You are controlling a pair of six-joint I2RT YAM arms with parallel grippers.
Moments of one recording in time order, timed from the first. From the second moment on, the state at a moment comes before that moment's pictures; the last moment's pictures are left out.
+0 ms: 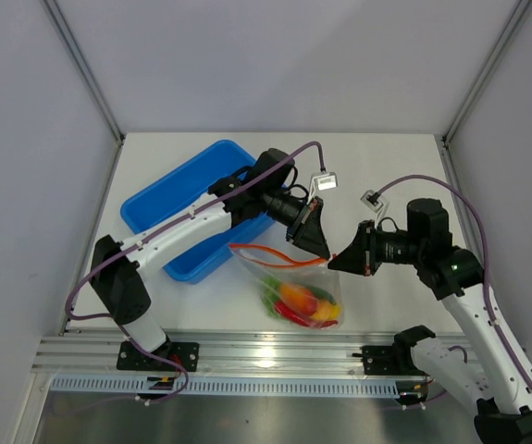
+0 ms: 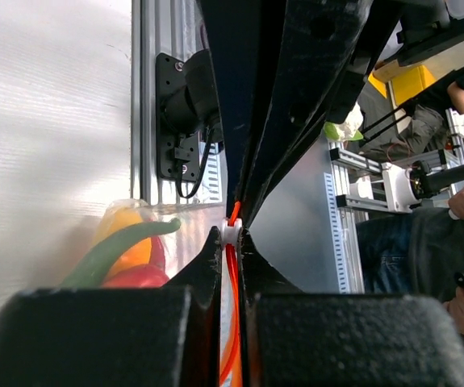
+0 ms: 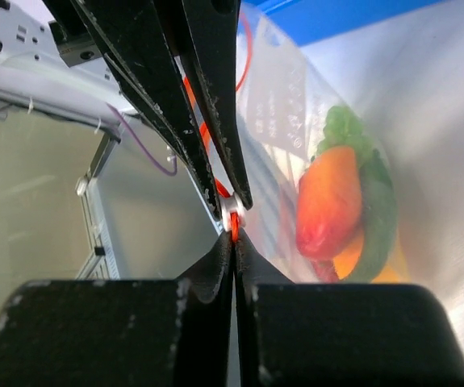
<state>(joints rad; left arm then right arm) -0.83 1.67 1.55 -0.53 1.05 -0.22 0.35 0.82 0.95 -0.68 -0.90 0.35</state>
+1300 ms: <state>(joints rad) -0.83 1.62 1.55 -0.63 1.00 -0.14 0.30 0.86 0.97 -0.67 -0.98 0.32</state>
